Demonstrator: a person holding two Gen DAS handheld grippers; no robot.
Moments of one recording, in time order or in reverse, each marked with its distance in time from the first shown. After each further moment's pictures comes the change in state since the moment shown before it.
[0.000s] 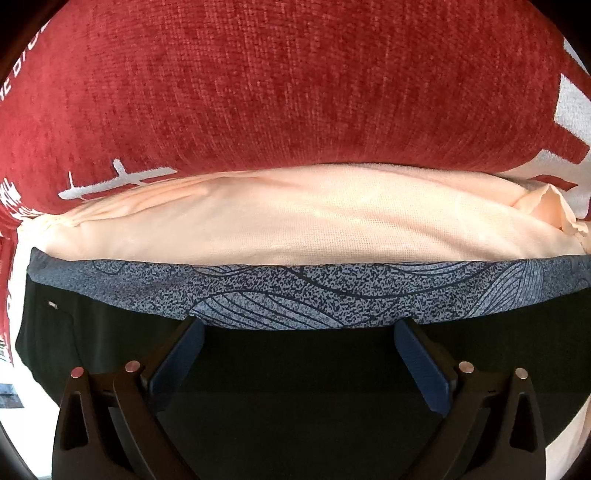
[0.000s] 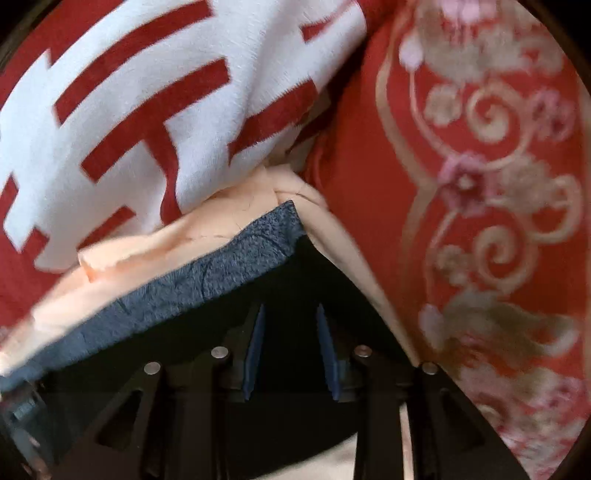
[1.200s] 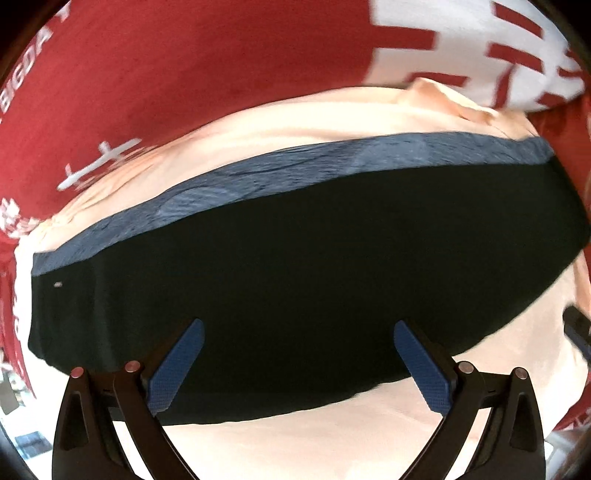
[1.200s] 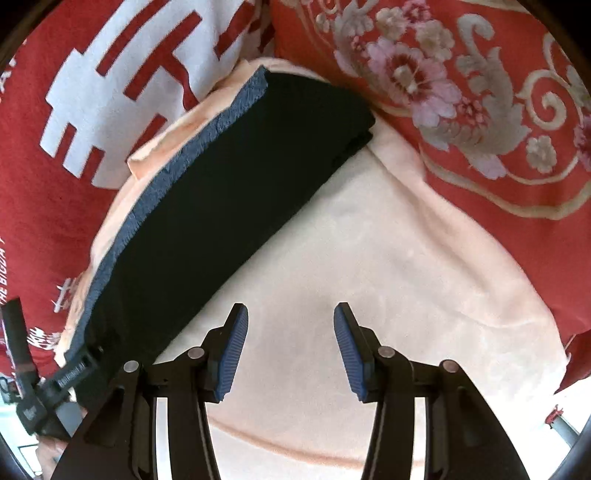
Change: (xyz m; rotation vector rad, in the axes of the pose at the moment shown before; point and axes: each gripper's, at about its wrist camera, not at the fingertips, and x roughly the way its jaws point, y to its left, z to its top) left arm -0.072 -0.060 -0.057 0.207 0.075 -0.059; right arm -0.037 -0.044 -0.104 0.248 0.234 0.256
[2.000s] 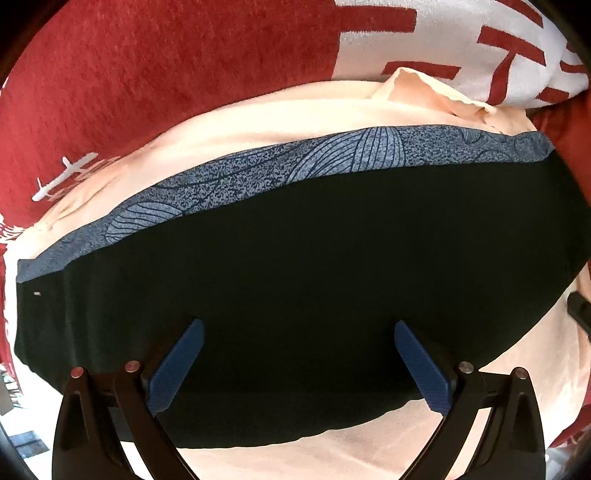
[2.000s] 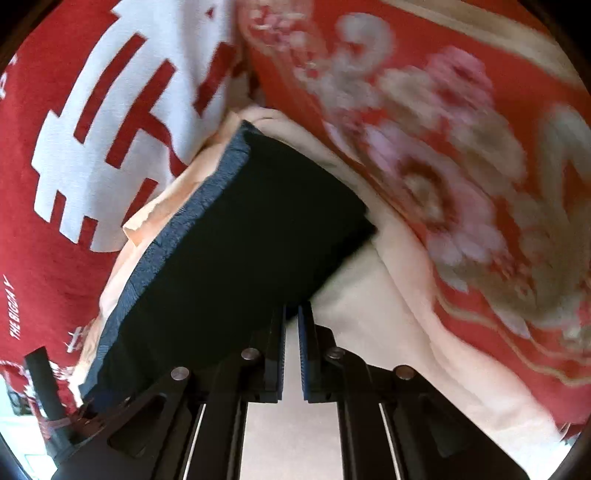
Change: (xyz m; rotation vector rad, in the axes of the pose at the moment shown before) left arm 0.009 -0.036 0.010 -0.019 -0.009 -0.019; right arm 0.001 -0.023 0.058 0.040 -0.080 0.066
